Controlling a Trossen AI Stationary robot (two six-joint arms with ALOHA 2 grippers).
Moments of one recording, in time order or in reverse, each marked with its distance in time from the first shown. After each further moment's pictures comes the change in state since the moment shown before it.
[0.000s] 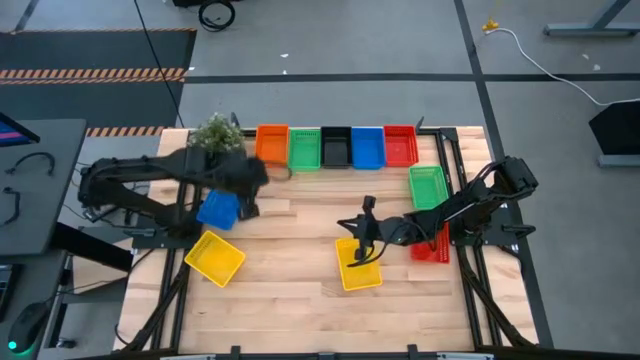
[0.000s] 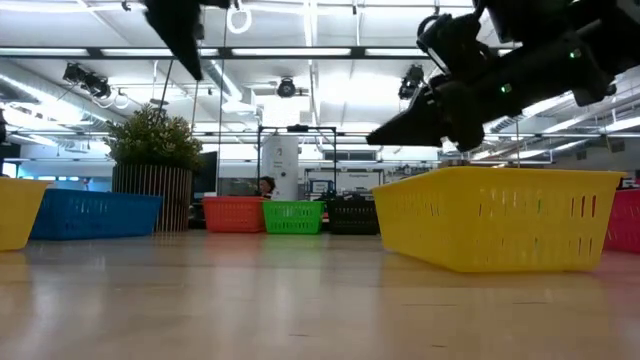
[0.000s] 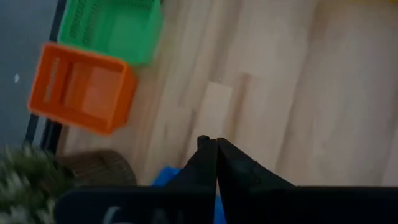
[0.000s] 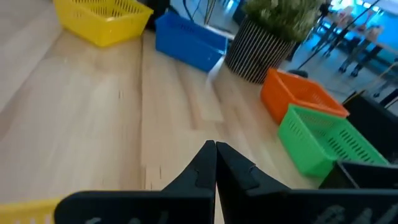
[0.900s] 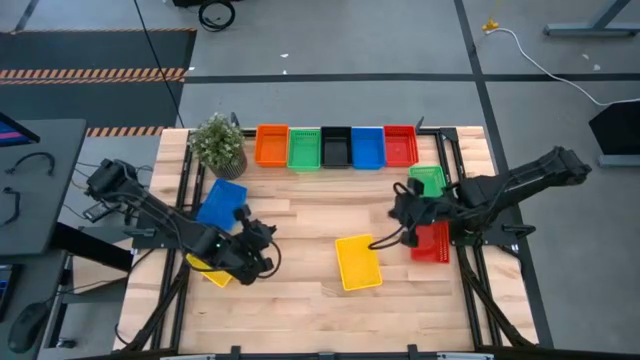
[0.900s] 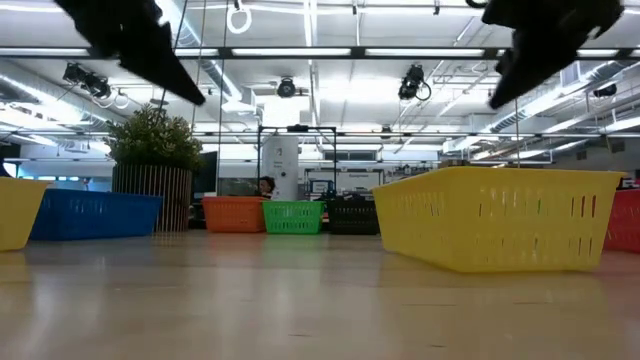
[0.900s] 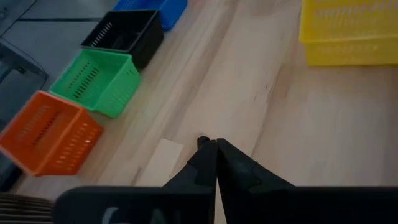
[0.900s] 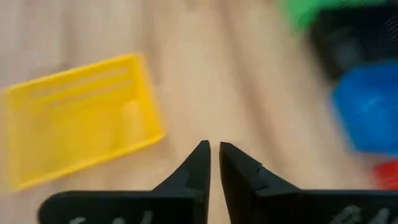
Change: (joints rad) left arm -0.599 0.095 -0.418 0.570 -0.617 -0.520; right arm 0.012 -0.633 0.240 -1.454 -0.216 0.561
